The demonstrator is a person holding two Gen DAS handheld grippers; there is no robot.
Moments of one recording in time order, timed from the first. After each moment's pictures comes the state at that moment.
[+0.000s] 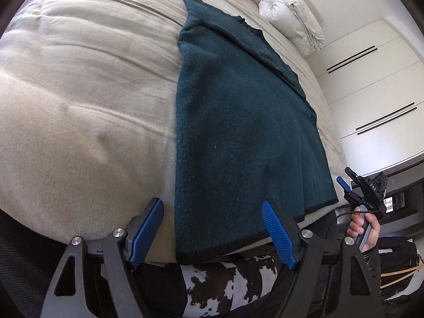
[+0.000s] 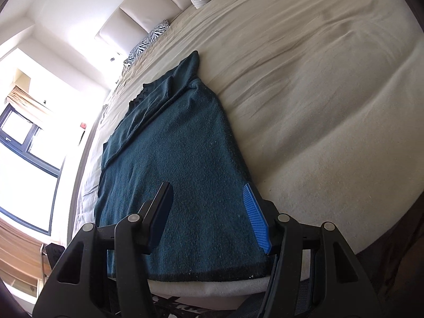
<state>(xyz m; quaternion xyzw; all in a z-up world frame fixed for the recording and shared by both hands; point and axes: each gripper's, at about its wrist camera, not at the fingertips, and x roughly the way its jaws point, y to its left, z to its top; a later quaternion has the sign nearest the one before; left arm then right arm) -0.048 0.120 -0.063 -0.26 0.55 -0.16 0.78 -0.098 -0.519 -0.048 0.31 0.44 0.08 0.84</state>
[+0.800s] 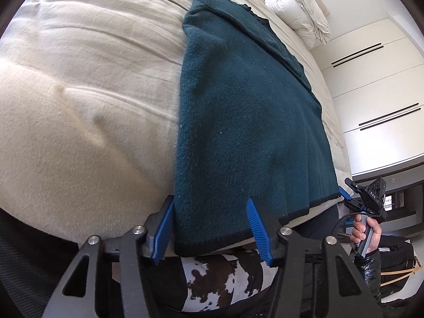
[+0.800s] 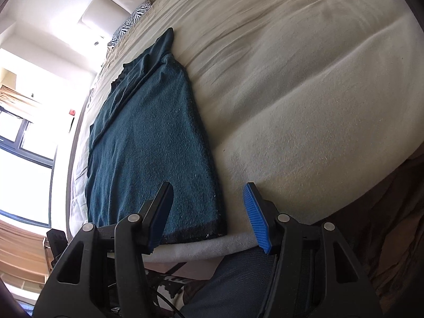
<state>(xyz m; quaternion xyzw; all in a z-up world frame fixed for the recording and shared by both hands) -0.046 0.120 -0.069 -0.27 0.57 -0.16 0.76 -0.119 -0.543 -0.068 0.31 0.51 0.07 0.80</state>
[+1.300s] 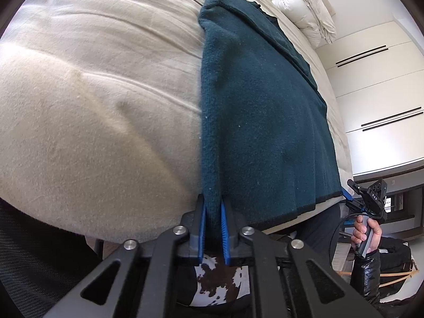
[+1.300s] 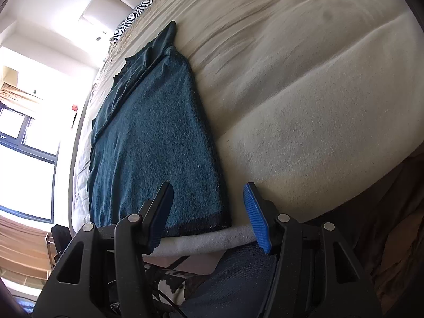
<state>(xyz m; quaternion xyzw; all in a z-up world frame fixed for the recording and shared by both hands) -0.050 0.133 -0.074 -0.27 0.59 -0.16 0.75 -0.120 -0.540 -0.070 0.31 0.52 0.08 0.79</state>
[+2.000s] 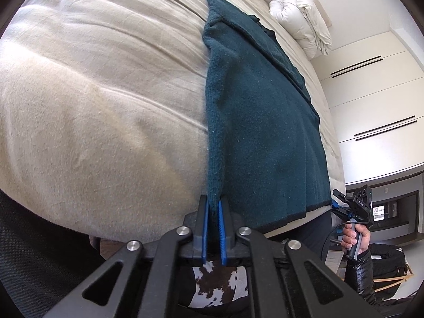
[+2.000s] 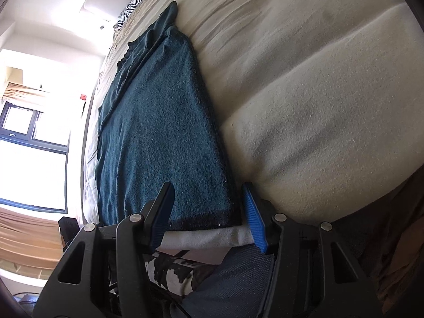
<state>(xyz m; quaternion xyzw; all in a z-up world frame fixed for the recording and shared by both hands) -0.054 0.153 -0.066 -0.30 0.56 -0.16 0.76 -0.105 -0.540 -0.094 0.34 0.55 0.13 0.75</state>
